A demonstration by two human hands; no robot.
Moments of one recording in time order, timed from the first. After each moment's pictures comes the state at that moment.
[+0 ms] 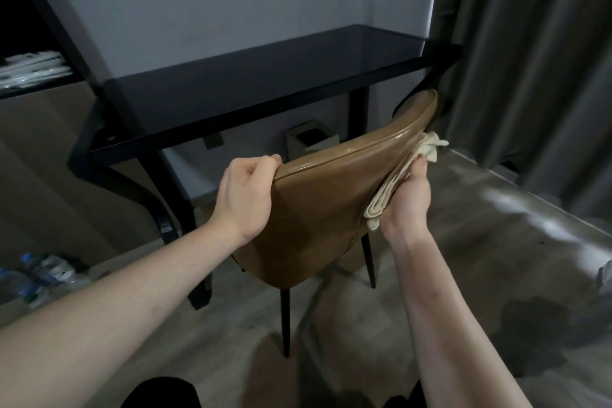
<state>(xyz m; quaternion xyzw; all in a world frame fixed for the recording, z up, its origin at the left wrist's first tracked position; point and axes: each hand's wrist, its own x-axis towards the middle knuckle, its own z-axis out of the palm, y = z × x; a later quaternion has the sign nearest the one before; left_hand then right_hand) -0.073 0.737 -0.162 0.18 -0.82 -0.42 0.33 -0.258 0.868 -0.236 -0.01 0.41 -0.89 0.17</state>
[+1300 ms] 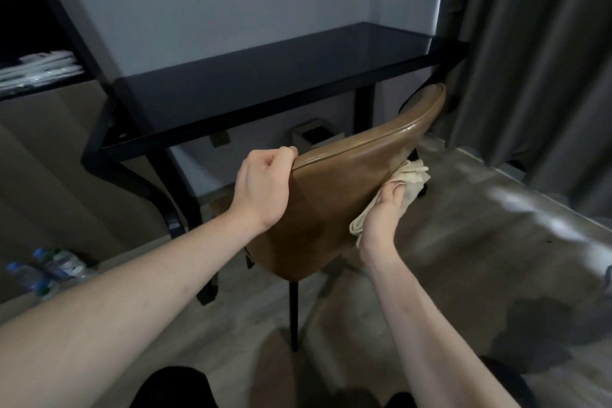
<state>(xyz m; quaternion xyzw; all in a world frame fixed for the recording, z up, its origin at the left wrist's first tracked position) -0.081 0.741 -0.160 0.21 -0.83 -0.41 0.32 -0.222 0.833 -0.278 0.02 0.56 -0.82 0.13</state>
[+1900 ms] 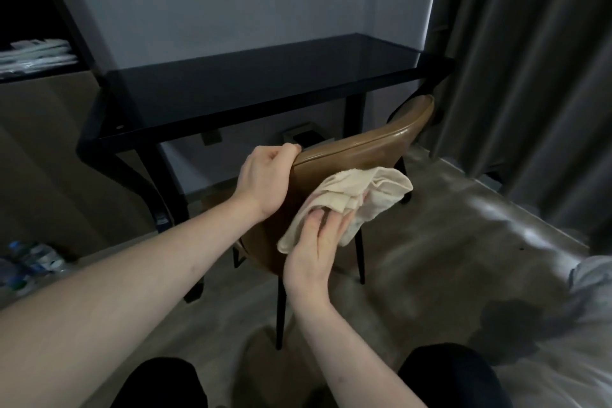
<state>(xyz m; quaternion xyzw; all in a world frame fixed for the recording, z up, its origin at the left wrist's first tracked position) -0.078 0.739 -0.157 0.20 -0.84 -0.41 0.30 -0.081 0.834 -0.259 -0.19 0.64 -0.75 0.01</state>
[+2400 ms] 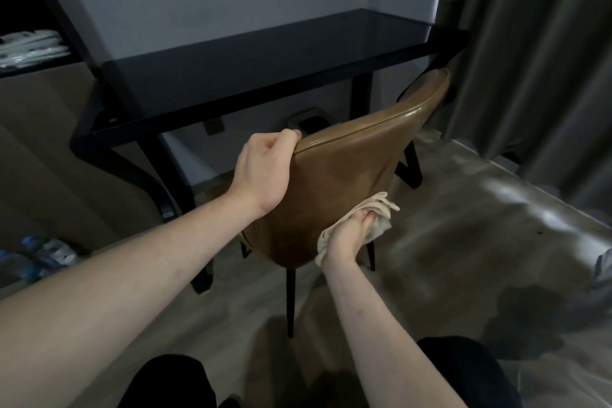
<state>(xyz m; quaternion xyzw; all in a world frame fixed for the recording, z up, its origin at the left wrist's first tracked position) -0.087 0.736 -0.163 0.20 -0.83 -0.41 0.31 -0.171 0.799 -0.331 0.16 0.57 -0.79 0.17</state>
